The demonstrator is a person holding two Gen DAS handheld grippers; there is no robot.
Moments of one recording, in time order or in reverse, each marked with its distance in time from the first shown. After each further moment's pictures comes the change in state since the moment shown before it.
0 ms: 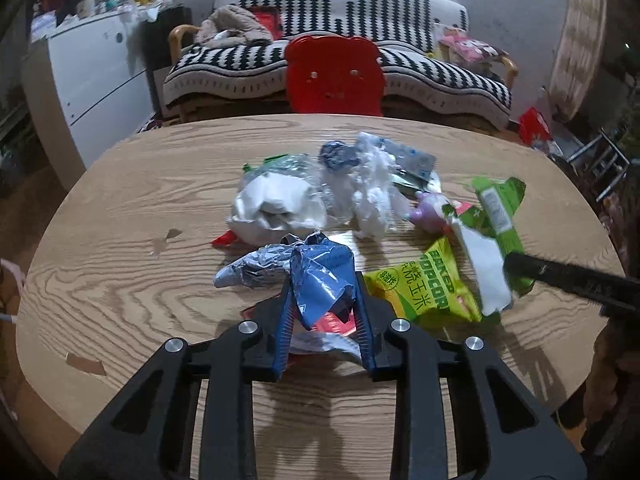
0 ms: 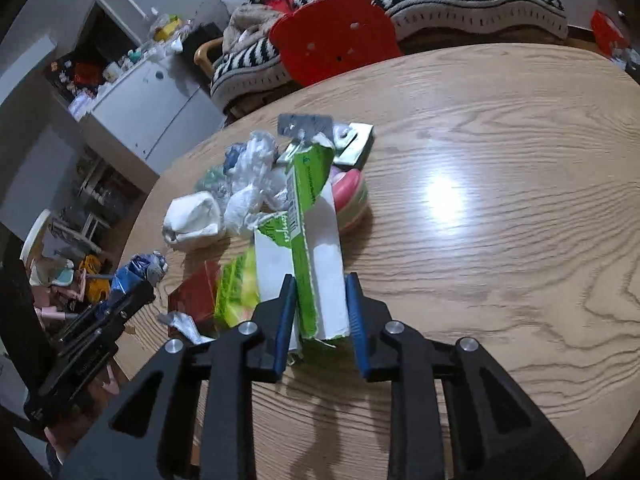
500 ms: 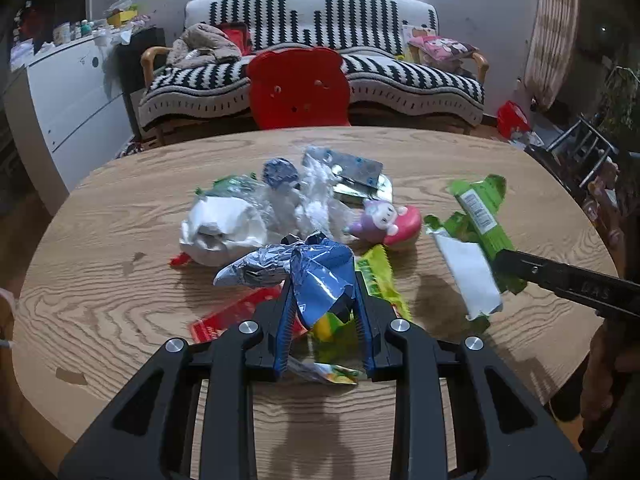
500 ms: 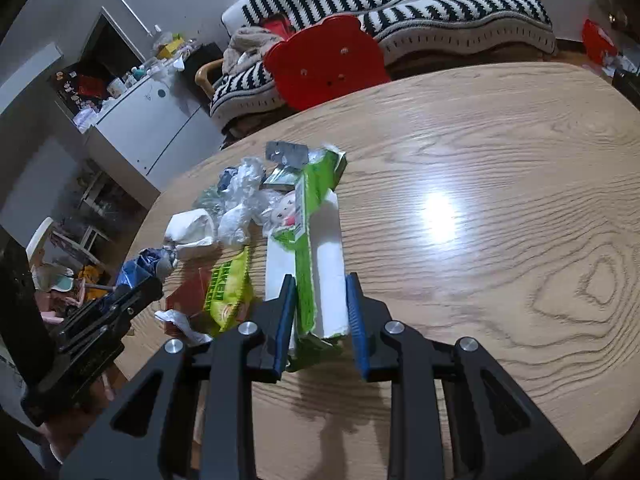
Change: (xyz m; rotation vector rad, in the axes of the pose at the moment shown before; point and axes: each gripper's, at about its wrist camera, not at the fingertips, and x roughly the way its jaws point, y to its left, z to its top) left arm -0.008 -0.046 0.002 0.068 -0.028 -0.056; right arm -0.022 -0.031 -0.011 0.018 0.013 -0.008
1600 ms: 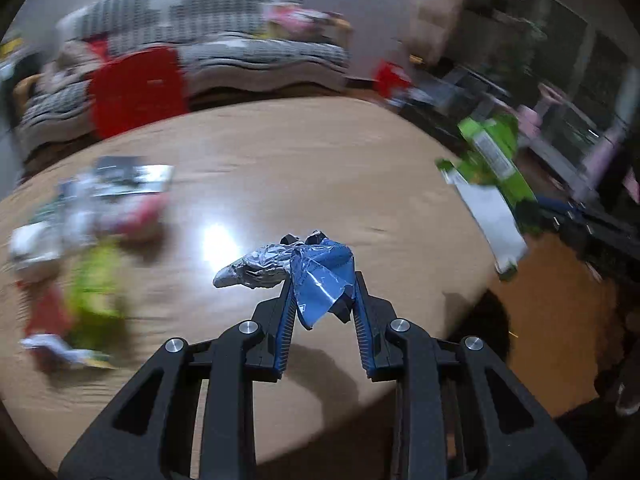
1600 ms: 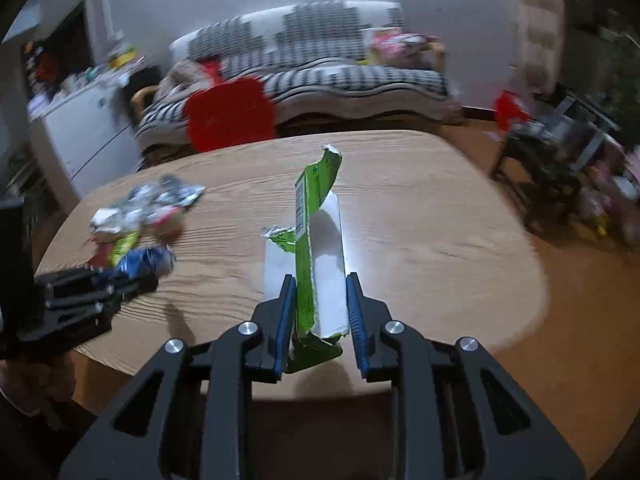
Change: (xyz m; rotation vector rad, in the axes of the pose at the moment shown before) left arm -0.019 -0.192 -0.032 0.244 0.072 -0.409; right arm -0.238 -0.115 -0.078 -0.080 -0.255 -0.434
